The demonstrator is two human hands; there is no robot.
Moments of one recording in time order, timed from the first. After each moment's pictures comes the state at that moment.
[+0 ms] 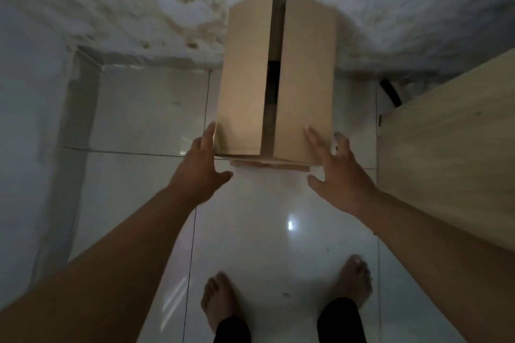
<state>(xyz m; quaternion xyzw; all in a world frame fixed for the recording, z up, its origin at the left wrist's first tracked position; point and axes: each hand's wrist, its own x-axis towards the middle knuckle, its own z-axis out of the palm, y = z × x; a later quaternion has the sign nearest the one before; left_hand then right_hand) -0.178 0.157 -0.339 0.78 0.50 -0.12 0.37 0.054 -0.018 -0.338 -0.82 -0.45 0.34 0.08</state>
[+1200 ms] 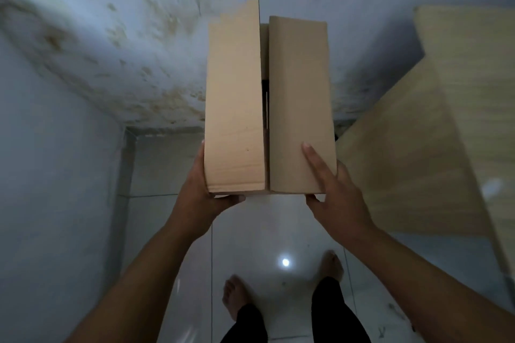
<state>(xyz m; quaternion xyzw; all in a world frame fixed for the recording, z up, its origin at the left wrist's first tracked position) -0.239 0.112 -0.022 0.74 0.33 0.15 0.56 -0.043 -0.080 -0.006 -0.86 -0.41 0.17 0.26</state>
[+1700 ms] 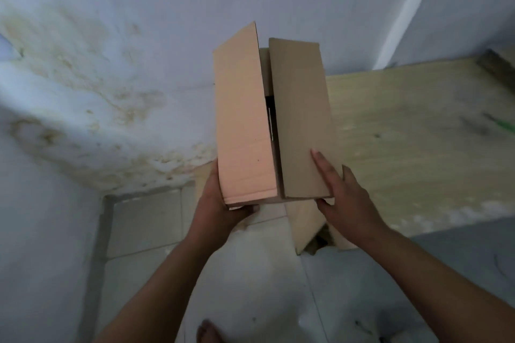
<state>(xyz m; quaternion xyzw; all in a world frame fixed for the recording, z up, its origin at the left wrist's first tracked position) -0.132 -0.087 0.134 0.80 0.24 0.20 0.52 0.042 -0.303 0.158 -0.88 -0.38 0.06 0.26</state>
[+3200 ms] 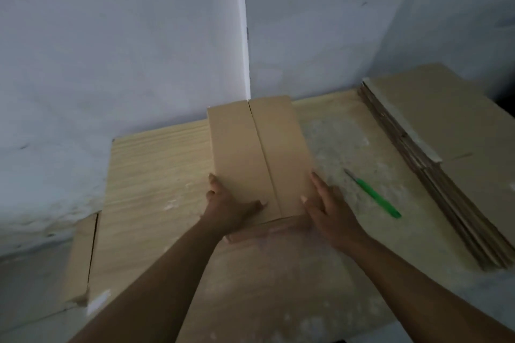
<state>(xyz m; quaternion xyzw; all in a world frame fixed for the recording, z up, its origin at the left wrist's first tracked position) 0.403 -0.324 0.111 0.75 0.46 -0.06 0.47 0.514 -0.545 0.104 -0.88 -0.21 0.22 0.36</state>
